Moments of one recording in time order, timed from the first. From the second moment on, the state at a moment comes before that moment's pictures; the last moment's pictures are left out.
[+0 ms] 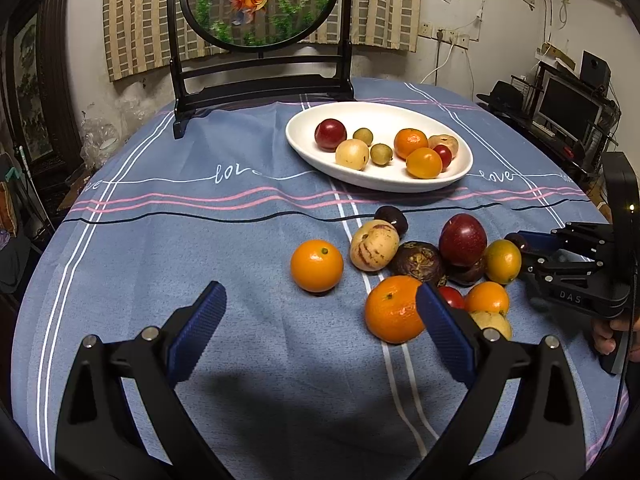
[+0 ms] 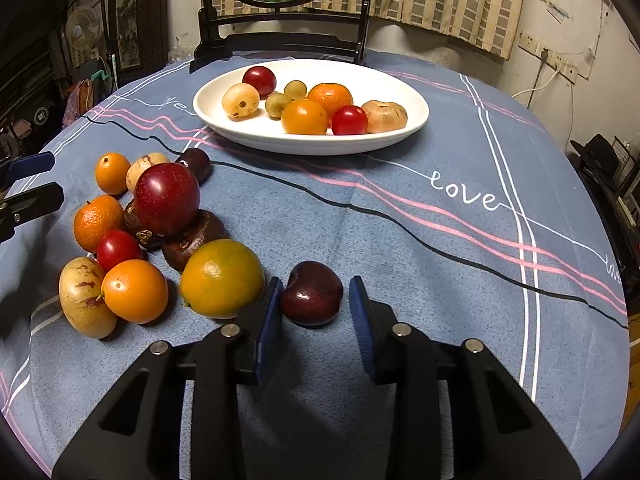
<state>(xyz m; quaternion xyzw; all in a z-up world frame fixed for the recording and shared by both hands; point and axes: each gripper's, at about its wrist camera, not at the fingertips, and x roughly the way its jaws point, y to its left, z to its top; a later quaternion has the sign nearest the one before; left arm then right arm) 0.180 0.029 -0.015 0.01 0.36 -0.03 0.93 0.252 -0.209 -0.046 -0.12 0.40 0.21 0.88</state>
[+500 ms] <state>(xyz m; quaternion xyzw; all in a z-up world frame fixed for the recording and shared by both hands) 0.159 -0.015 -0.019 0.07 0.36 -0.19 0.91 0.261 -0.231 -0.037 -0.05 0.41 0.20 0.89</state>
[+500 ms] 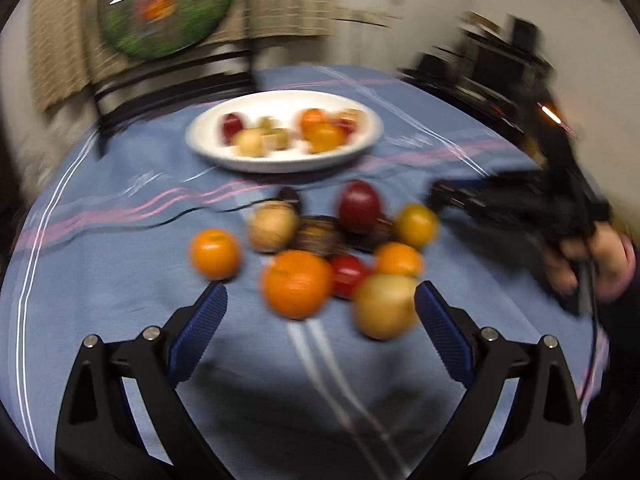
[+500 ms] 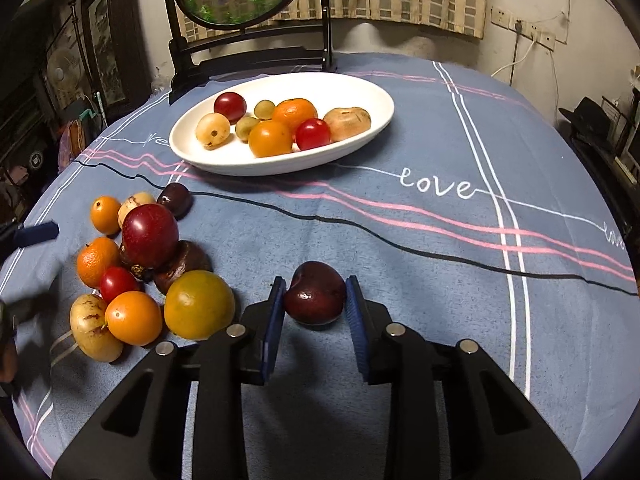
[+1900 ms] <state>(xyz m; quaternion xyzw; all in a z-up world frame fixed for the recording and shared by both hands) 0.158 -0.031 -0.029 0.07 0.38 -0.24 0.89 0.248 -0.227 -0.025 -0.07 0.38 0.22 0.90</state>
